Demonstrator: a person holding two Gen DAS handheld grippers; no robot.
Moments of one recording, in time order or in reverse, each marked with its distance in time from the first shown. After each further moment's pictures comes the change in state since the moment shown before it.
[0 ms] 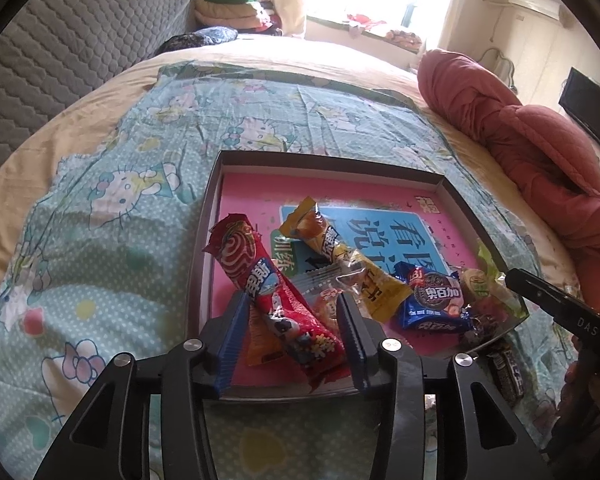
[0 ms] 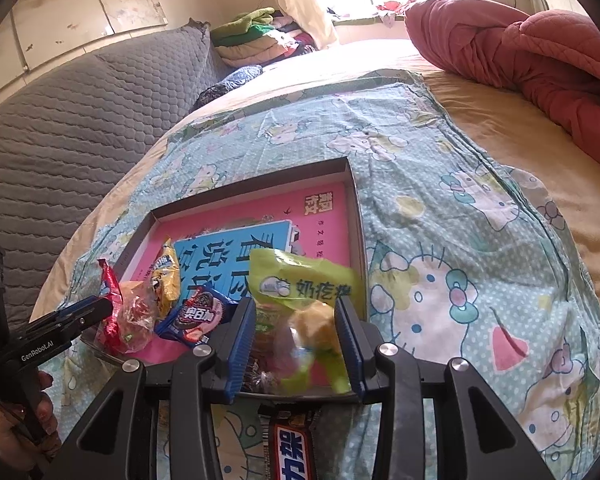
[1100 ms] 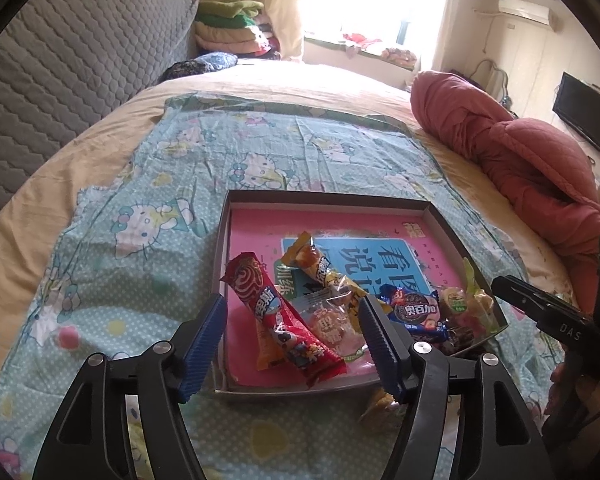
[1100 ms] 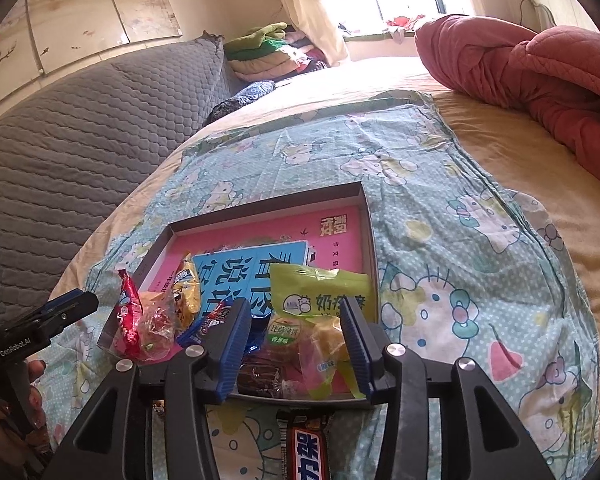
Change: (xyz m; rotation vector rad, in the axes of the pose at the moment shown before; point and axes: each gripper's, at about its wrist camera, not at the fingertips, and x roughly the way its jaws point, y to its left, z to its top) left arm -0.040 -0.002 0.010 0.016 -0.078 0.012; right arm -0.015 0.007 0.006 -0.025 -0.056 0.029
